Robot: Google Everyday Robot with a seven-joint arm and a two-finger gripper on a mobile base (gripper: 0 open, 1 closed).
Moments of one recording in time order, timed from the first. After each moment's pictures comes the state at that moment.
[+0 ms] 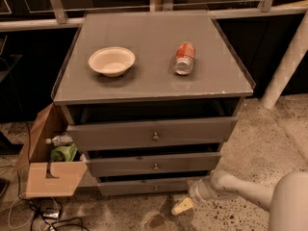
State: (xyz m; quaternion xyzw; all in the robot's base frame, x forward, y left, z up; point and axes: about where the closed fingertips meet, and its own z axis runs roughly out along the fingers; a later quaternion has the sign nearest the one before) arm 0.515 -0.153 0.241 -0.41 0.86 0.24 0.21
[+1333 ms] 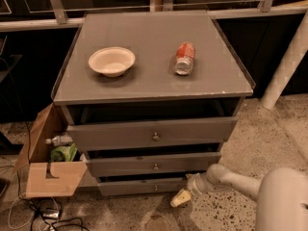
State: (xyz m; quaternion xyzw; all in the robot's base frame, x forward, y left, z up) arm 0.554 -0.153 0.225 -0.42 0.85 0.23 0.22
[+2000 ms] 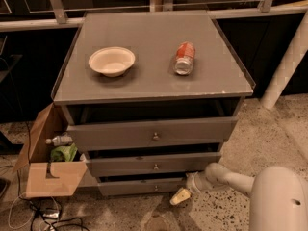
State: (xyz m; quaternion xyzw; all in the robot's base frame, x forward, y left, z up) arm 0.568 -0.154 0.212 -0.42 0.86 0.22 0.22
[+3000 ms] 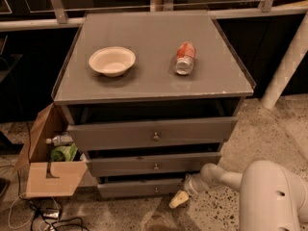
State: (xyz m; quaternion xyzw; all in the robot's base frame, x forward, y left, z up) arm 0.559 -0.155 0.191 -0.42 0.86 0.21 0.18
